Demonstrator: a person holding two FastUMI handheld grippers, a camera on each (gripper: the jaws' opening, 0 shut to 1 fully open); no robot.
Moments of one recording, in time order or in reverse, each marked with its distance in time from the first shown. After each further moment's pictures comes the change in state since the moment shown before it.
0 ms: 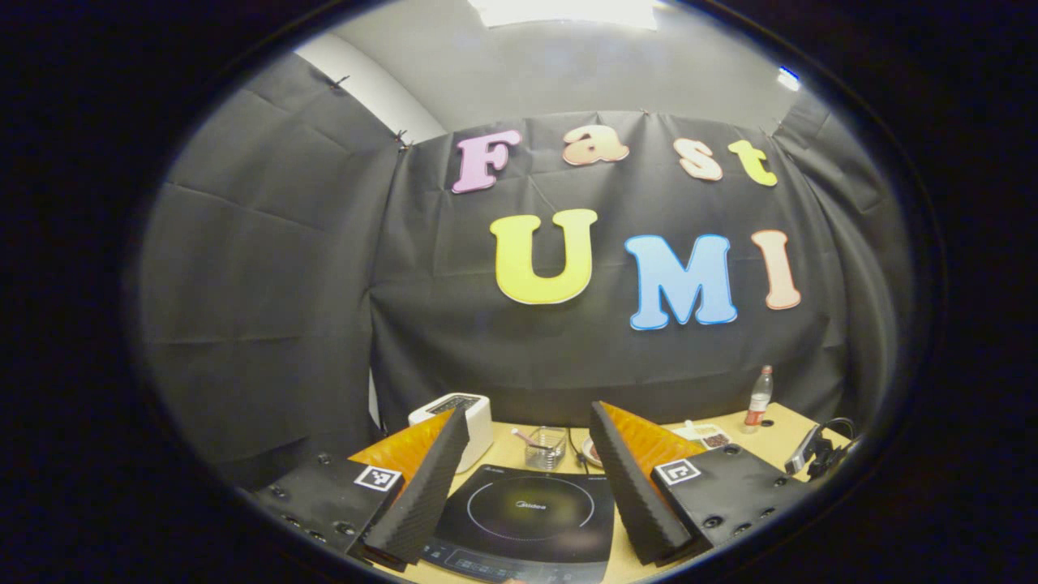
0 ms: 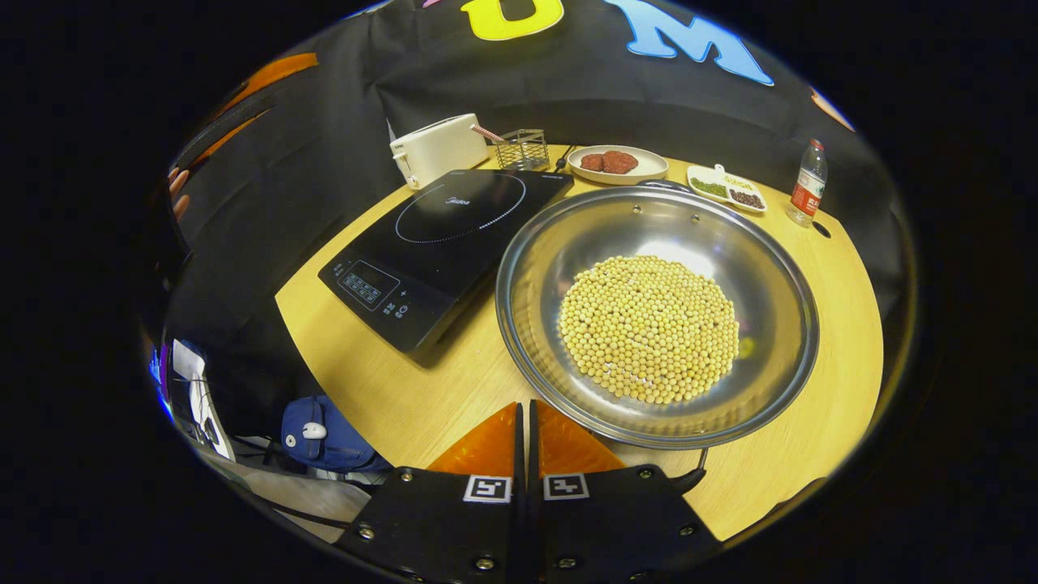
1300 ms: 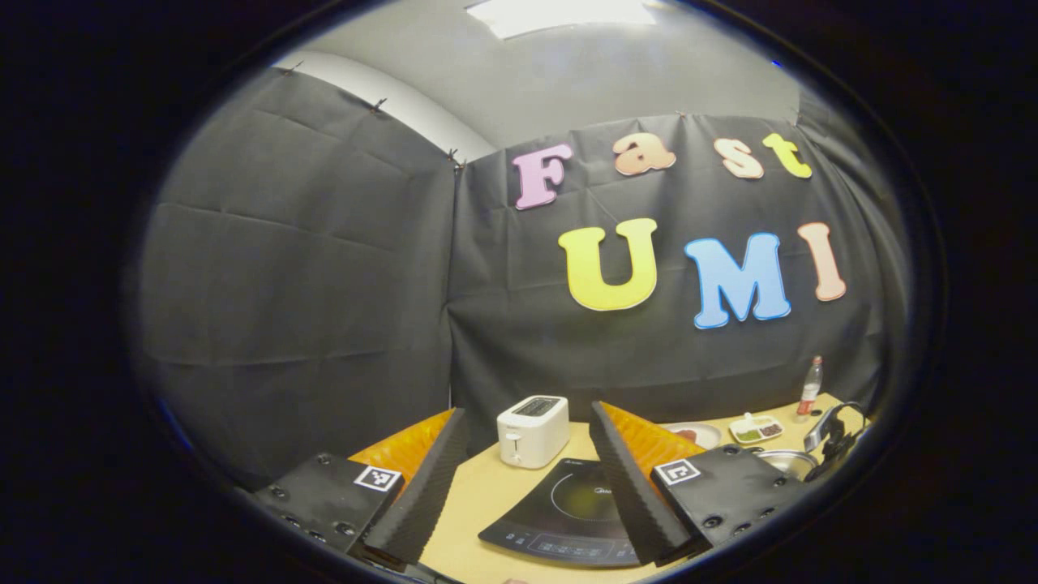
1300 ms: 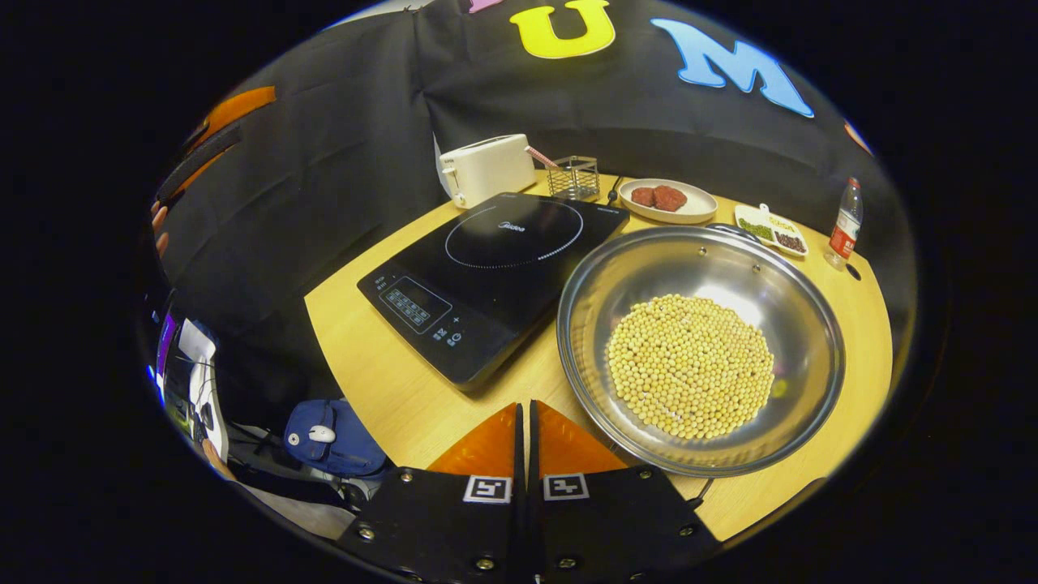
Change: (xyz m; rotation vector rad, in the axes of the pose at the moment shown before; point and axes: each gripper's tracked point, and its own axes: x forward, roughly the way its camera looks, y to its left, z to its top) left arm -0.087 0.088 0.019 0.064 -0.020 0.251; right arm 0.018 0.046 0.017 -0.104 -0.101 0.089
